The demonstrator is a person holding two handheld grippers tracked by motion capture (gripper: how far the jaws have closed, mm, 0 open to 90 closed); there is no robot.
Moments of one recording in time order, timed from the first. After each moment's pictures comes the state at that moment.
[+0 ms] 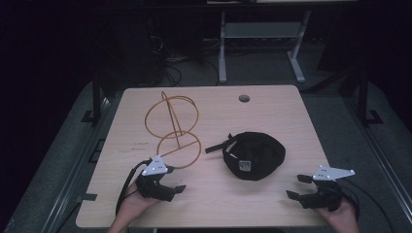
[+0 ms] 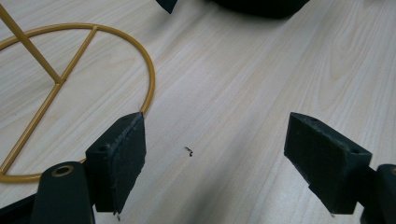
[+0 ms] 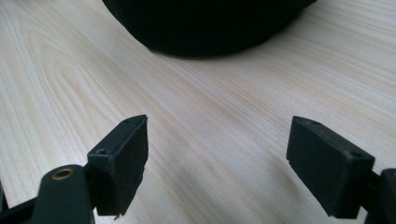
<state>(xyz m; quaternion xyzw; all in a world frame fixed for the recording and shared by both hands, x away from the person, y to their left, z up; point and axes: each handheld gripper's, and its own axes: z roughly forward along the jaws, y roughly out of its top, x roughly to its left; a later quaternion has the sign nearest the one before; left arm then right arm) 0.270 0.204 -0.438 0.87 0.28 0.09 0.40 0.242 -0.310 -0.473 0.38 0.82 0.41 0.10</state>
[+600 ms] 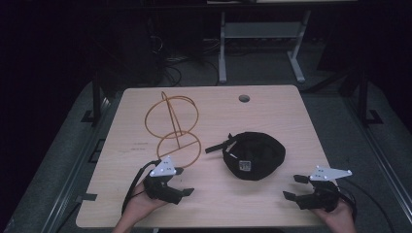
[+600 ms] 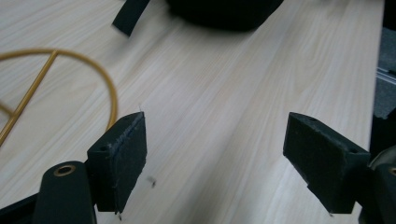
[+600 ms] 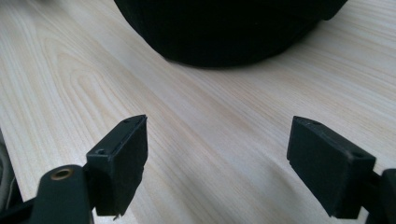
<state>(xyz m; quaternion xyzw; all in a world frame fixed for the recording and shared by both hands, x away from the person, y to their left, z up) 0.264 0.178 -0.426 0.88 0.24 0.07 0.41 0.240 -0.301 -0.470 0.37 0.82 0.42 0.09</state>
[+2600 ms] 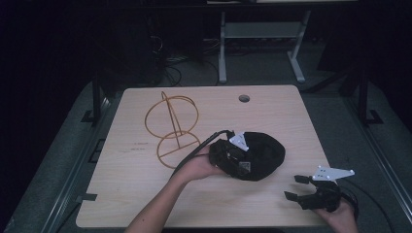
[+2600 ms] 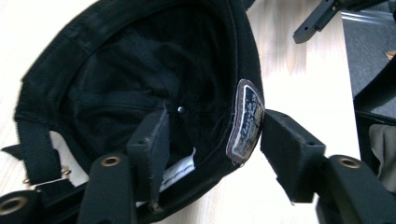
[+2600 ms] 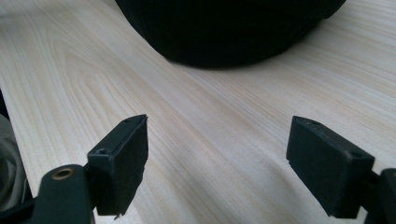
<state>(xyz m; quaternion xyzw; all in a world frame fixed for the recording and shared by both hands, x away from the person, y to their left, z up) 0.335 0.009 -0.382 0.94 0.07 0.00 0.33 0.240 -0.306 -0.471 0.37 0.82 0.43 0.08</state>
